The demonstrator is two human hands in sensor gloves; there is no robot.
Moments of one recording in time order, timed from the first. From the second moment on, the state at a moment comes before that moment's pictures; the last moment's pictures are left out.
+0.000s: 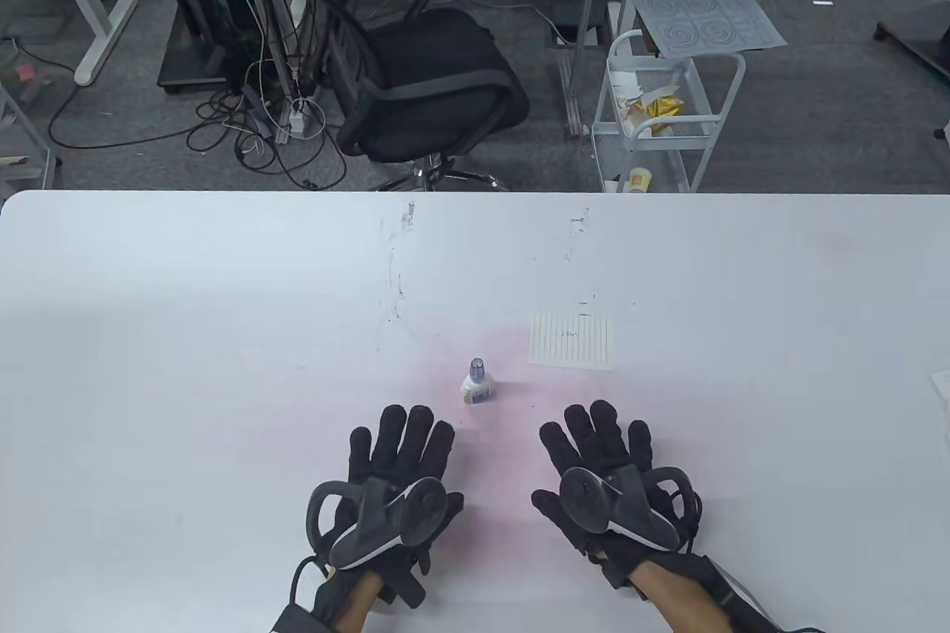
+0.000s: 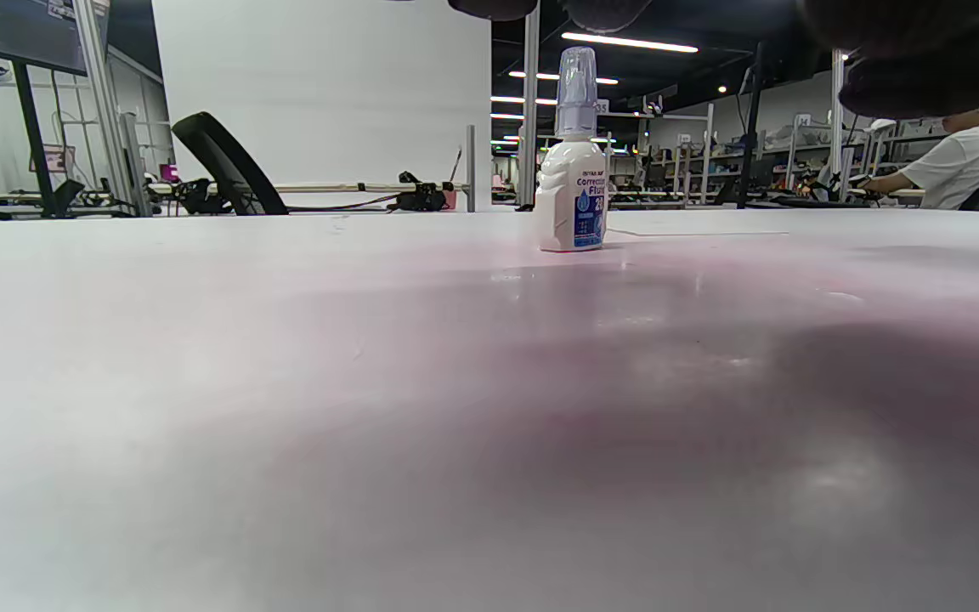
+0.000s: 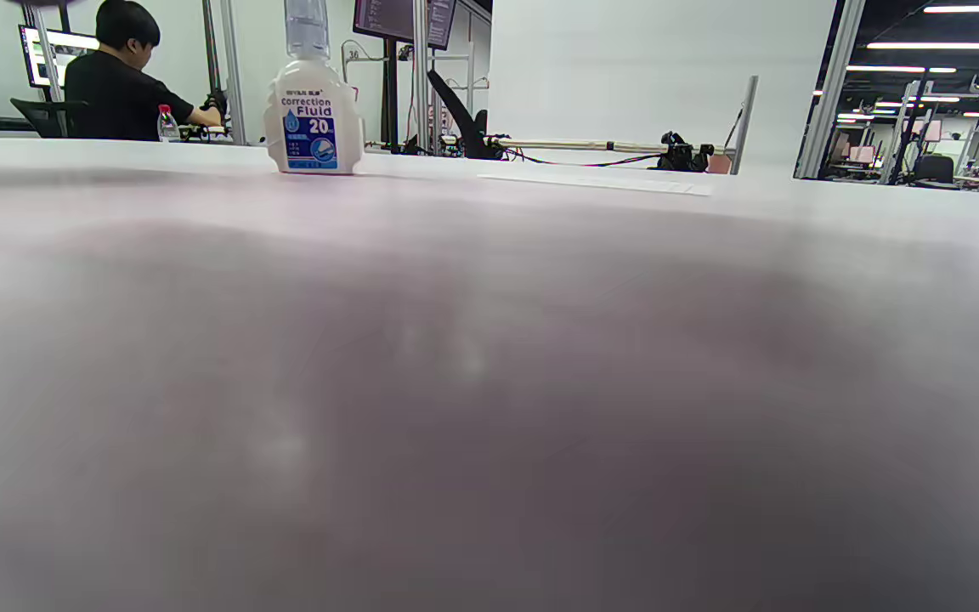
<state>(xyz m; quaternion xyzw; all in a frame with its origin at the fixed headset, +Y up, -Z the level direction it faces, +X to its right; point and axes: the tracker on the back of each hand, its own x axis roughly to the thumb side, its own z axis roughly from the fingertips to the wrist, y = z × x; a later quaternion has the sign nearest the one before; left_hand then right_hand) -0.130 -0.735 -0.222 -0.01 -0.15 0.01 0.99 0.128 -0.748 -0.236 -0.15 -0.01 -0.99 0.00</state>
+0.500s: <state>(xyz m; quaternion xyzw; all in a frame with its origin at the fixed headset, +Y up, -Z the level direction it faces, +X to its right) -0.131 -0.736 -0.222 -0.01 -0.14 0.01 0.99 0.127 -0.750 -0.237 -0.15 -0.02 -0.99 0.00</state>
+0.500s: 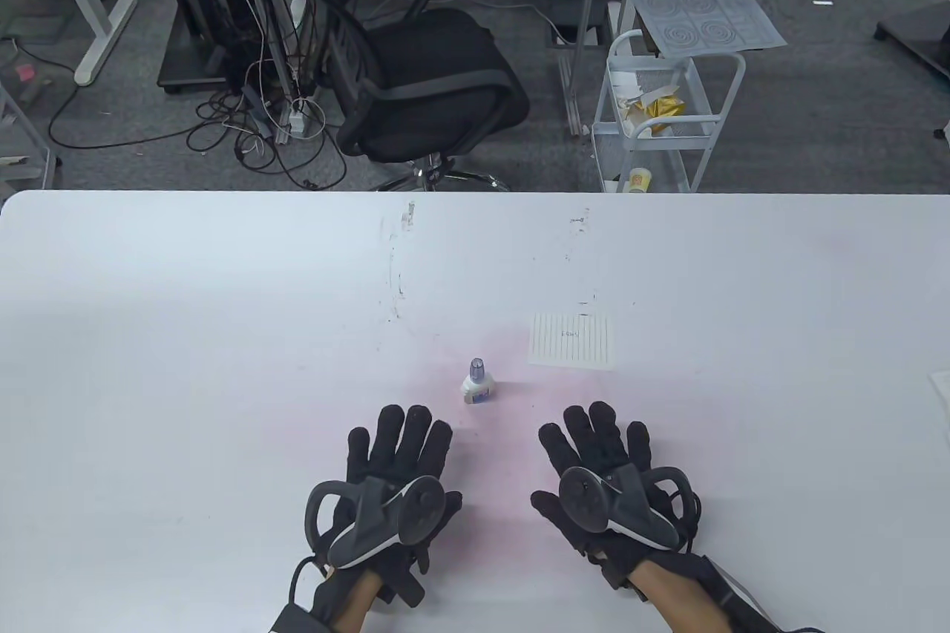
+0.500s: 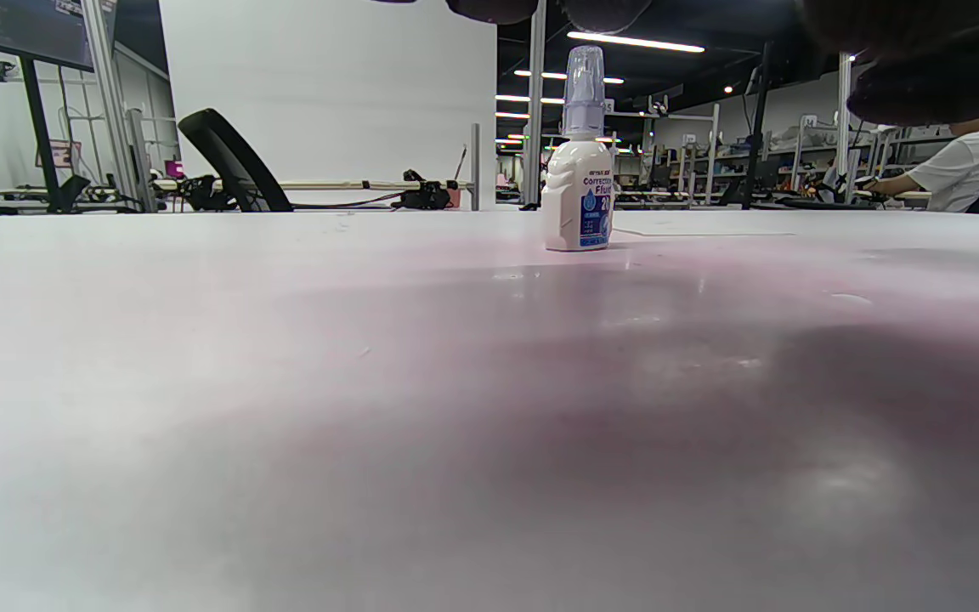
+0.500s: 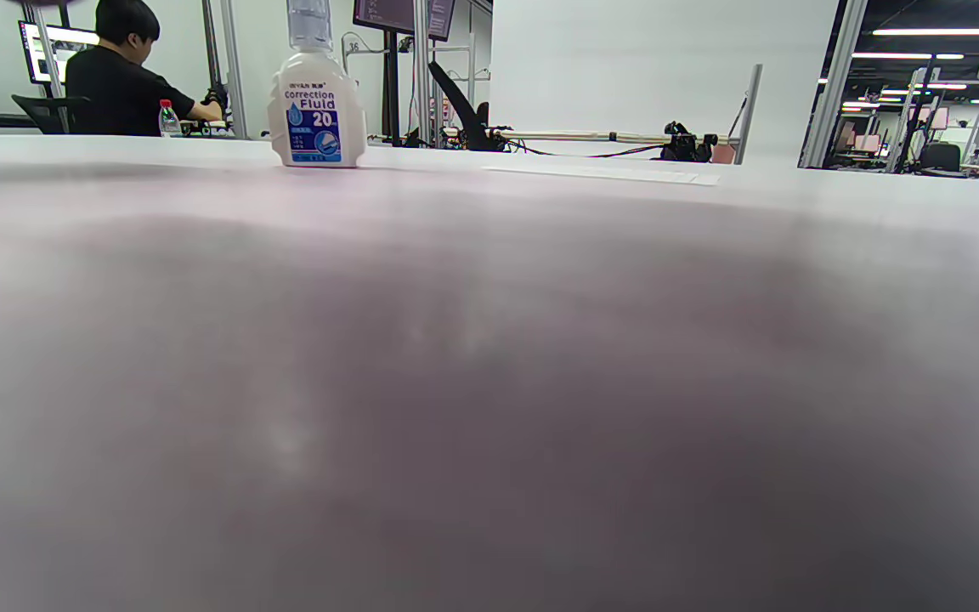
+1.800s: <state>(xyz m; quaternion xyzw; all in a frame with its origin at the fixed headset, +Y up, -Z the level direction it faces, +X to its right) -0.135 -0.736 -0.224 -0.02 -0.13 0.01 0.99 0.140 -0.740 -0.252 -0.12 0.01 -0.99 0.03</state>
